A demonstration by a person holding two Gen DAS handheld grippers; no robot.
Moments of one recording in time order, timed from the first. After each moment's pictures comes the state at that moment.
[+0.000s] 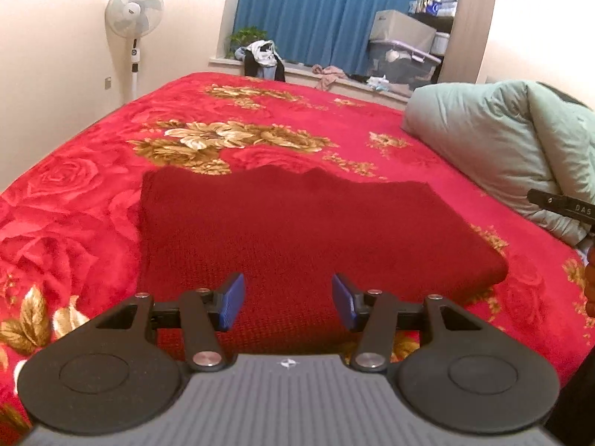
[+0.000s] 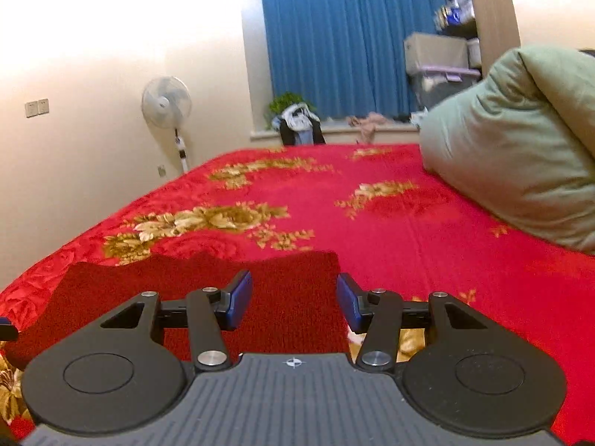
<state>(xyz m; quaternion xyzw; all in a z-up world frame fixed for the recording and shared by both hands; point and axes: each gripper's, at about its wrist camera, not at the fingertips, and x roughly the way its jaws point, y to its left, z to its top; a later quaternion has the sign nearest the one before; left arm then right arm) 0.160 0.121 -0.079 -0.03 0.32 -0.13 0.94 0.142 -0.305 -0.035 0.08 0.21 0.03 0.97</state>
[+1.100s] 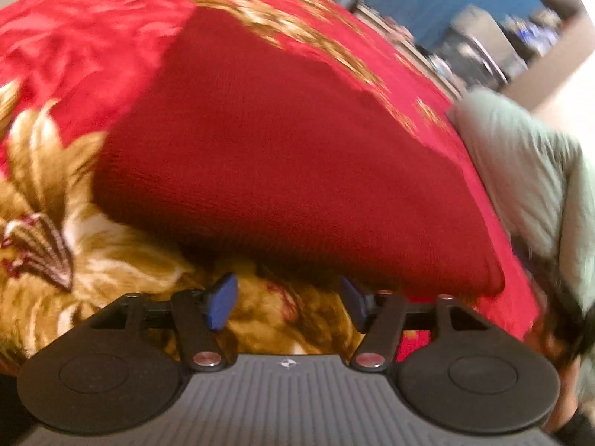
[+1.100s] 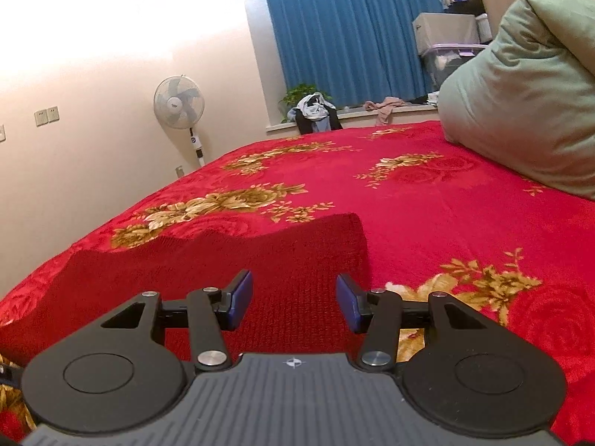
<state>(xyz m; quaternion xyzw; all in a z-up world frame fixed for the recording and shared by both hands) 0.174 0.152 -0.158 -0.25 0.45 -0.08 0.85 0.176 -0.304 -0.106 0.12 0.21 0.07 0.97</state>
